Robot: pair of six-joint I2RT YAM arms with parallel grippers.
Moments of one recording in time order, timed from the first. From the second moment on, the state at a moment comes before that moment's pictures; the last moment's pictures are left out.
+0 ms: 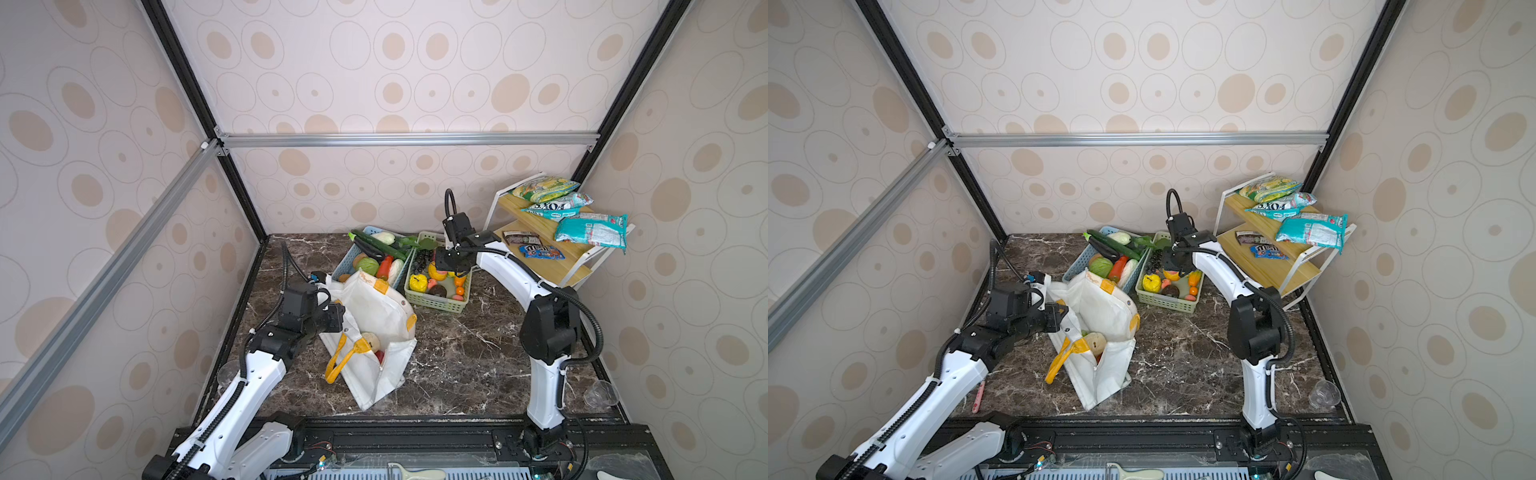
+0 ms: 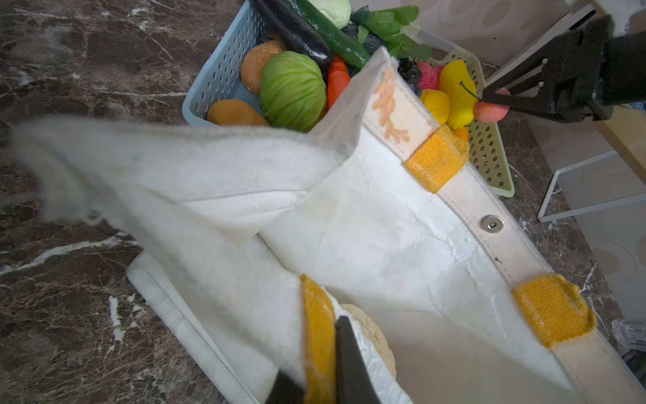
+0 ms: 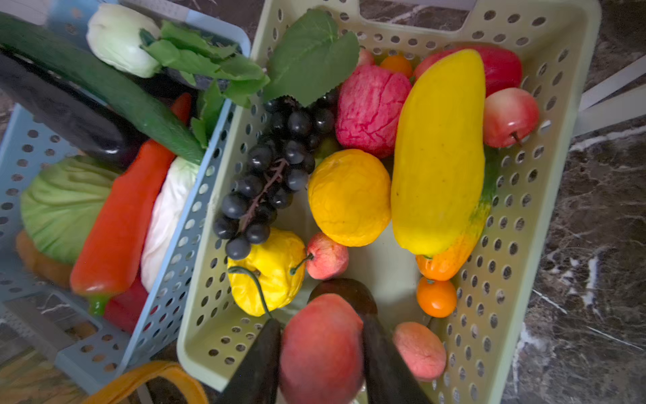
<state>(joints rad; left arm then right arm) -0.28 0.96 0.80 -0.52 0.16 -0.33 0.39 2.01 1.86 -0.84 -0.01 0.42</state>
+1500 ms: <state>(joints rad) -0.28 0.96 0.80 -0.52 0.16 -0.33 0.75 1.75 1.63 -0.64 -0.42 0.42</state>
